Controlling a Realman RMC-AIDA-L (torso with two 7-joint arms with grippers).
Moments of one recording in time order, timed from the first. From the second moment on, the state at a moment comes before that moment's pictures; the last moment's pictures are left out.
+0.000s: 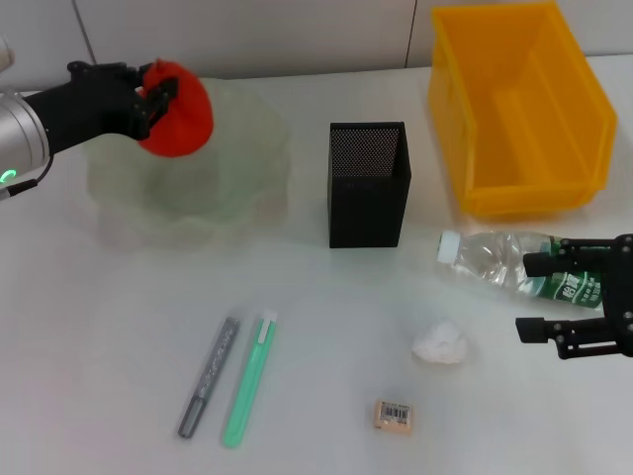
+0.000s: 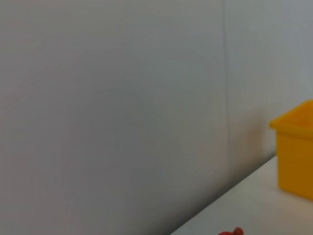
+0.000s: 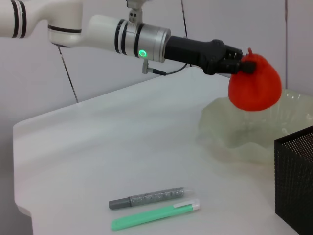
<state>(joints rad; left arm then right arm) -0.61 -2.06 1.03 0.69 1.65 0.90 -1.30 0.21 2.08 -0.74 -1.25 -1.98 -1.88 1.57</state>
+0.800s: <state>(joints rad) -0.66 -2.07 1.14 0.61 1.65 0.73 -1.27 0.22 2.08 -0.74 -1.21 -1.99 -1.88 1.57</state>
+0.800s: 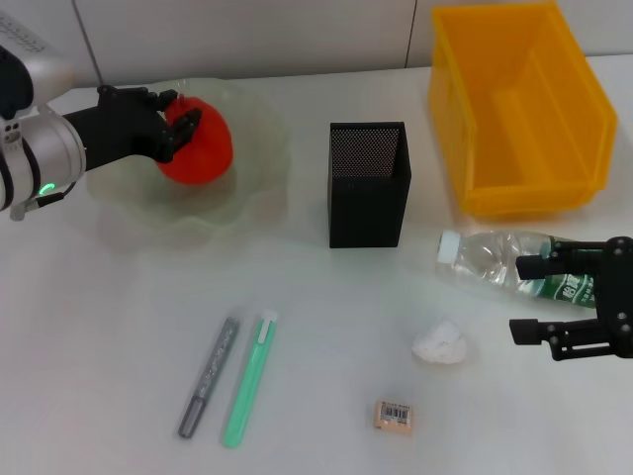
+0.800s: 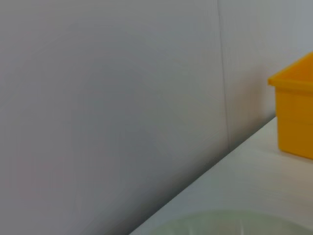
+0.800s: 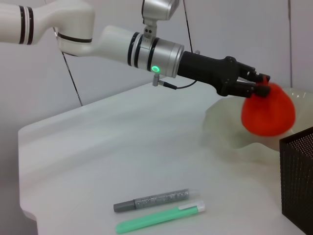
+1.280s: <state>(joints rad) -0.65 -2.07 1.16 0.63 1.63 0.70 -1.30 0.22 2.08 -0.74 -1.21 -1.98 -1.87 1.57</state>
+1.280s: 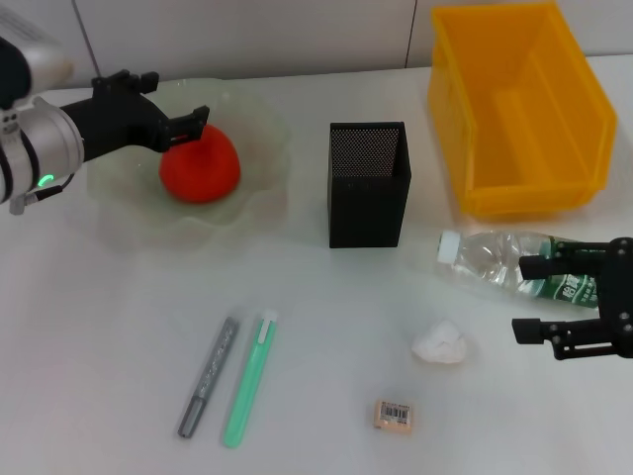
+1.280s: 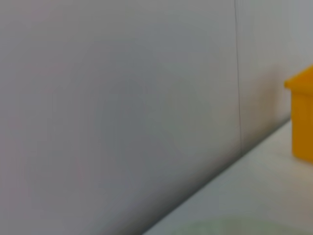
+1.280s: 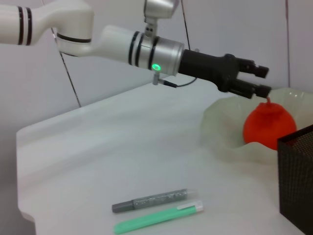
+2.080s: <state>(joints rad) -0.54 -2.02 1.15 0.94 1.61 1.60 -1.52 0.26 2.08 -0.74 -1.26 -2.06 -1.79 1.72</state>
